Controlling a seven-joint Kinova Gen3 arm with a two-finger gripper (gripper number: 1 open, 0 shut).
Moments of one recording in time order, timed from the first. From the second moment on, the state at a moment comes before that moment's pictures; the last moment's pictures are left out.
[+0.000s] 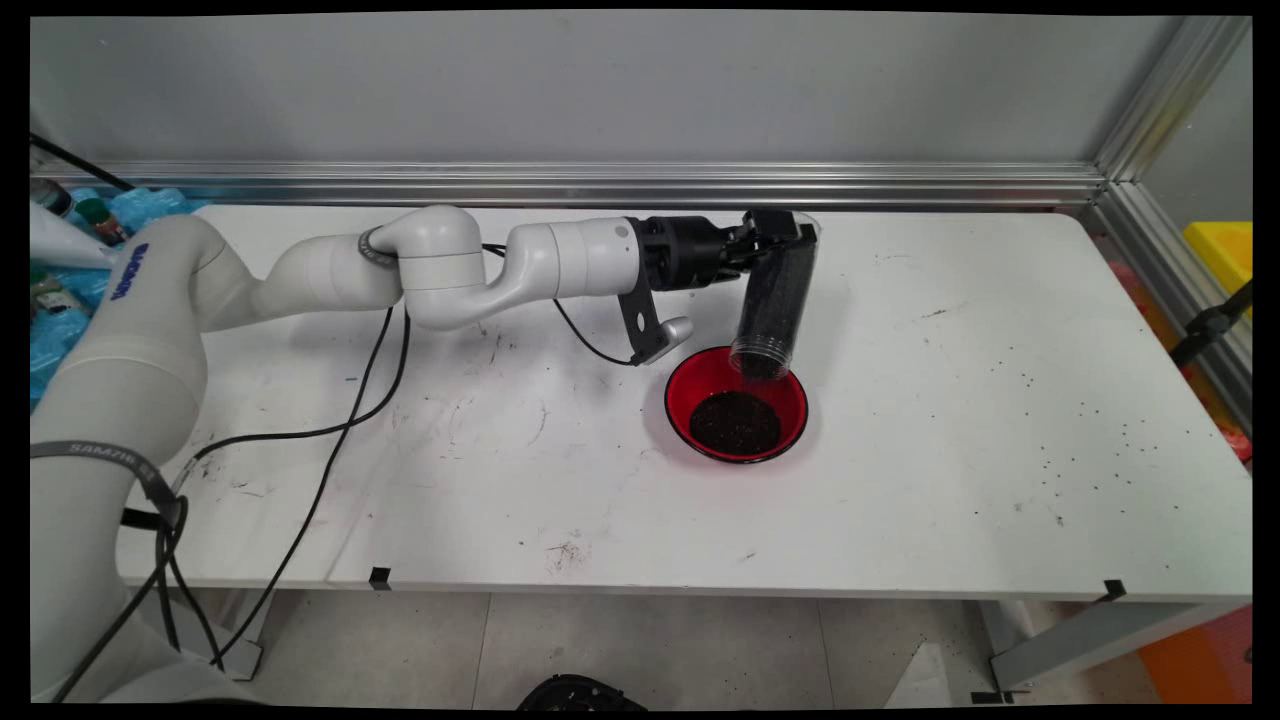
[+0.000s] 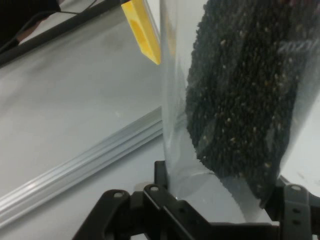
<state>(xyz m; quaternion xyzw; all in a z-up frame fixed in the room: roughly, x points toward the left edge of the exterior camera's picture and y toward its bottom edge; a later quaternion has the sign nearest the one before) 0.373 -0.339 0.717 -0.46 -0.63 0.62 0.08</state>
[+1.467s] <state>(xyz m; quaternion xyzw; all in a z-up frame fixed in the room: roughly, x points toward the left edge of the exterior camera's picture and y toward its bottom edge) 0.390 -0.336 0.735 -0.40 -0.70 0.57 0.16</state>
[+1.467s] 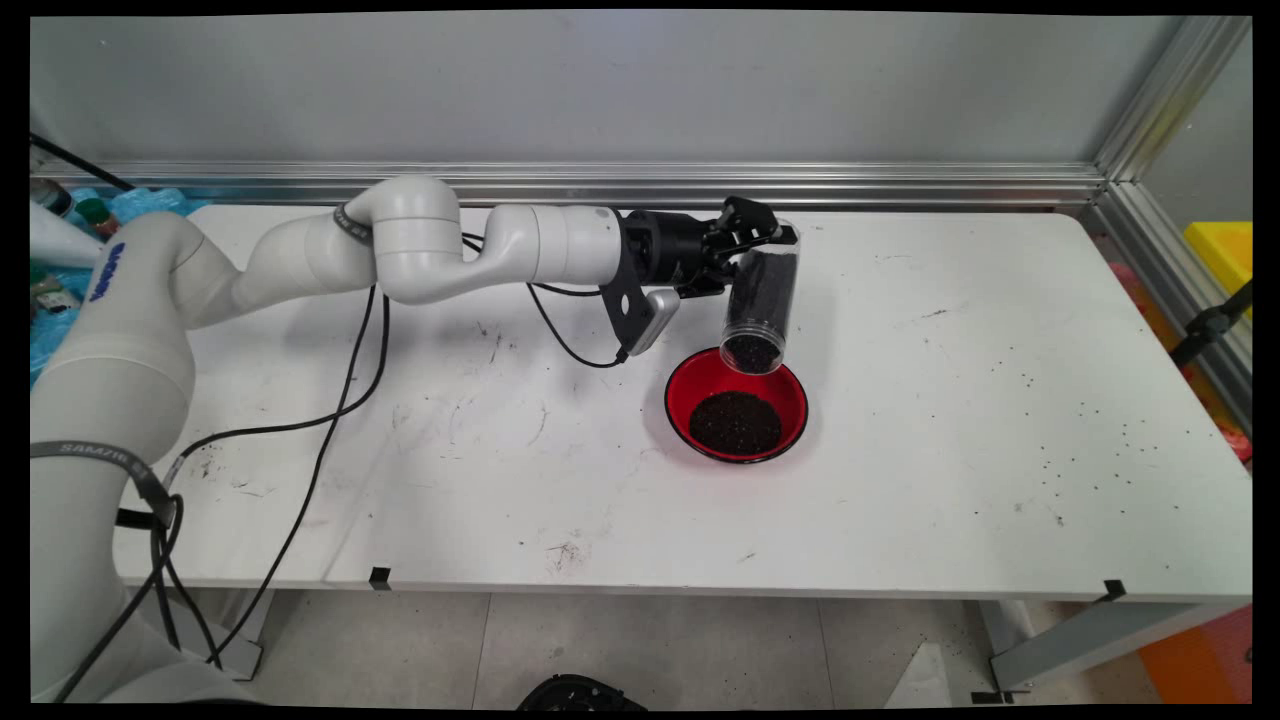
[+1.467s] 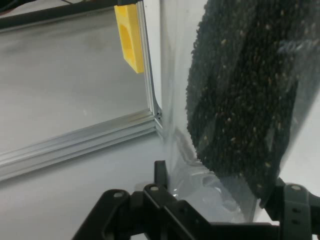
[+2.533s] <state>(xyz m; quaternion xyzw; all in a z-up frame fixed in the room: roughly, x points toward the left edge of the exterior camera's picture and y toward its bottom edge) 0.401 -0.345 0.786 -0.30 -0.77 0.49 0.28</state>
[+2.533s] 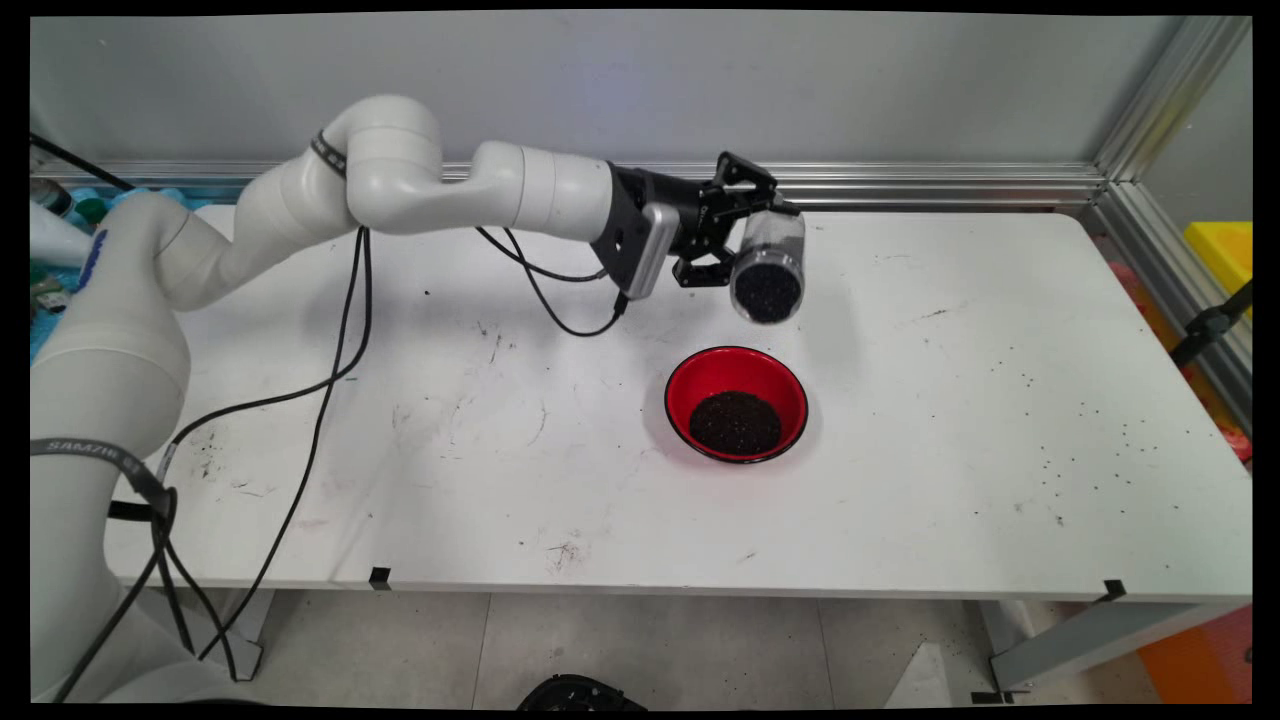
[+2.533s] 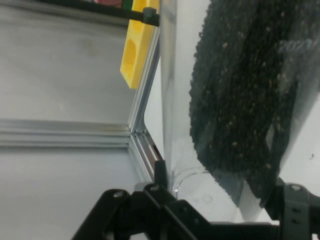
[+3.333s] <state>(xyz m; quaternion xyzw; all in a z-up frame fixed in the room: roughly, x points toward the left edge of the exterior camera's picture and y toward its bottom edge) 0.436 -0.356 0.811 -0.14 -0.83 0.39 0.37</state>
